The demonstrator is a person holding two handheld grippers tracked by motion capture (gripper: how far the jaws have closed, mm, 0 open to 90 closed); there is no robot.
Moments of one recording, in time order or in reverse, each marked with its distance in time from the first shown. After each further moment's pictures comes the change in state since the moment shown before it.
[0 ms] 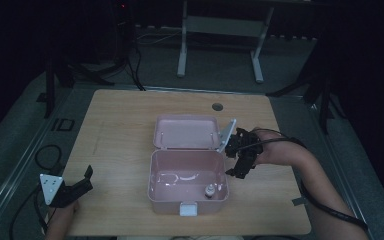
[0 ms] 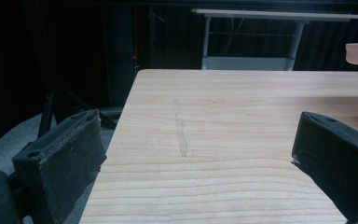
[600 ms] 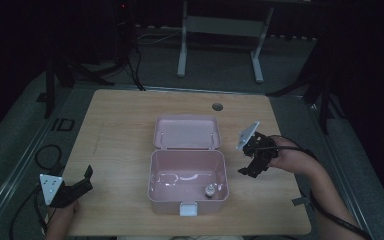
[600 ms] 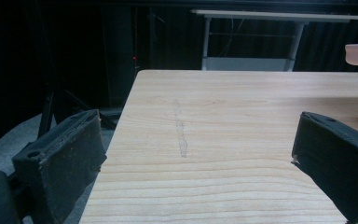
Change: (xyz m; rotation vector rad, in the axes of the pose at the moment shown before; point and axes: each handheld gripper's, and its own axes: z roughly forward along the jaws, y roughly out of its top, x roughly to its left) left arm 0.000 0.000 0.000 -0.004 0.000 -0.003; right arm -0.016 -0.065 0.032 -0.064 -0.017 0.169
